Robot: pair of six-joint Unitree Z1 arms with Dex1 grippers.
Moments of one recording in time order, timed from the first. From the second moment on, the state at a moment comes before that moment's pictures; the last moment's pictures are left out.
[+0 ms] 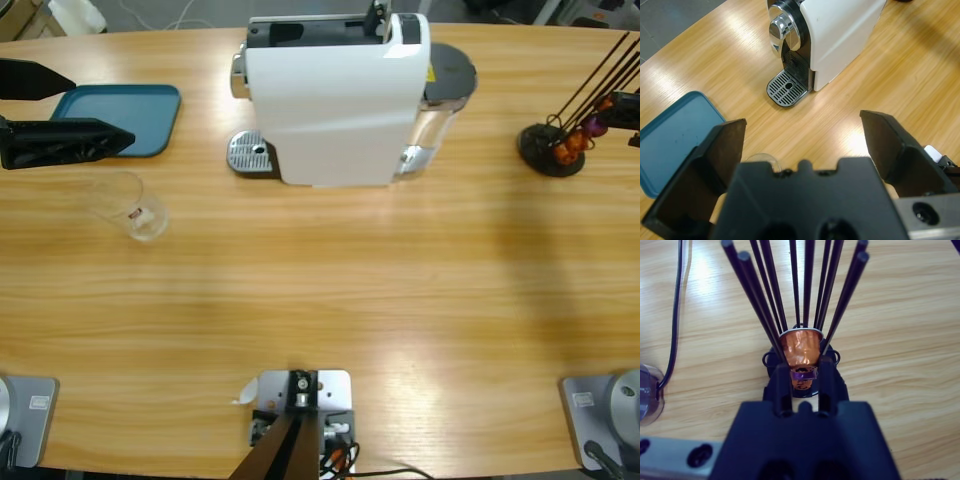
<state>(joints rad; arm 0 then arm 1) -0.85 1.20 -0.99 0.46 0.10 -0.05 0.16 1.37 -0.57 -0.06 -0.27 0.21</state>
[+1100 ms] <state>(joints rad) -0.86 1.22 -0.99 0.46 0.10 -0.06 0.23 1.20 -0.85 0.23 -0.38 0.15</state>
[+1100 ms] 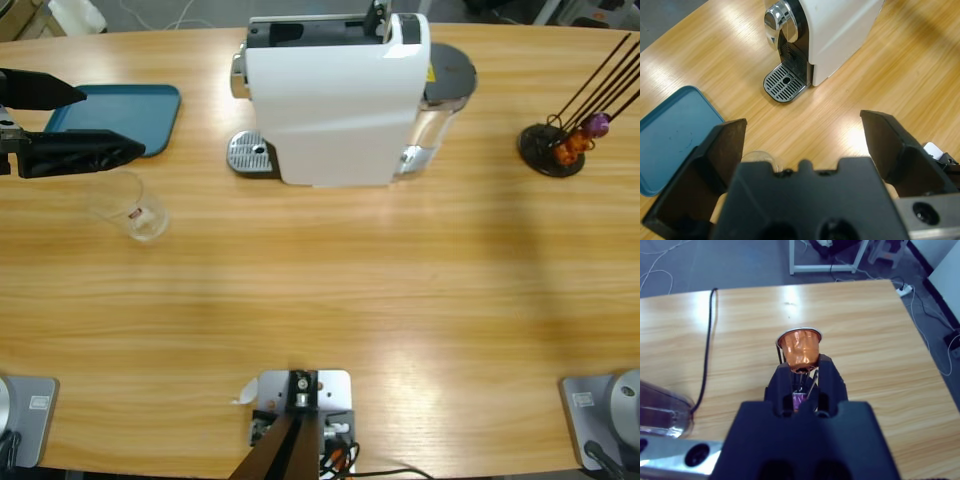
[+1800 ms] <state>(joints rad) -0.86 1.23 -0.95 0.46 0.10 -0.13 0.60 1.28 -1.16 0.35 0.23 -0.08</state>
